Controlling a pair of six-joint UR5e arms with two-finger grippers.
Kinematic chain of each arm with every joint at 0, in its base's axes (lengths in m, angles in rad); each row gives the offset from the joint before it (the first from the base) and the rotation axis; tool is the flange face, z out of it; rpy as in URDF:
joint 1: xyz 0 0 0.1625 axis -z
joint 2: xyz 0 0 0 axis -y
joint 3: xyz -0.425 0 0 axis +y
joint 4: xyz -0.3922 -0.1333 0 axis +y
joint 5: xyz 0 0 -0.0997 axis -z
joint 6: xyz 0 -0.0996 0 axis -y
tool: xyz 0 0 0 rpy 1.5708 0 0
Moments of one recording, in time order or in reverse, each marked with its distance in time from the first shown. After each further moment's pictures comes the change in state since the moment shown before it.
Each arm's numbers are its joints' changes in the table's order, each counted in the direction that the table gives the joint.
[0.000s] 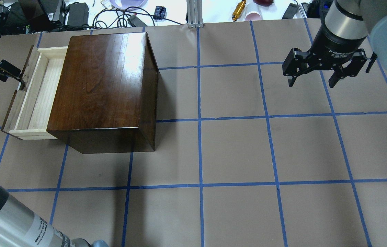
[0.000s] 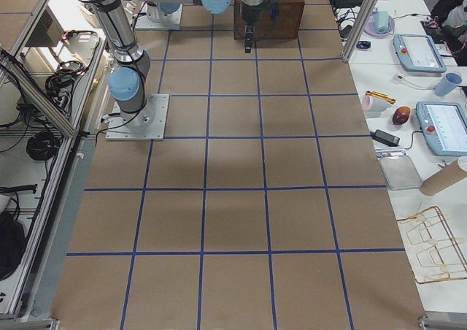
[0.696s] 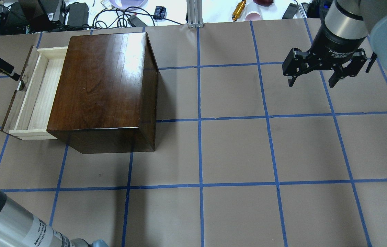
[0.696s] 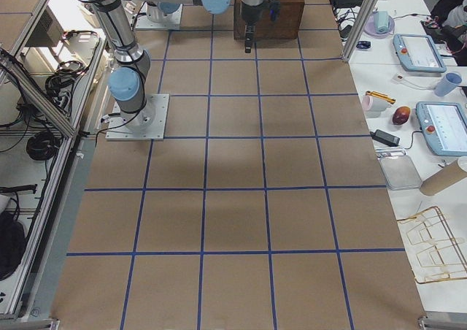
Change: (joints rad) left arm -0.017 0.032 -0.017 0.019 0.018 -0.009; right arm 0.000 0.000 0.000 0.000 0.000 0.000
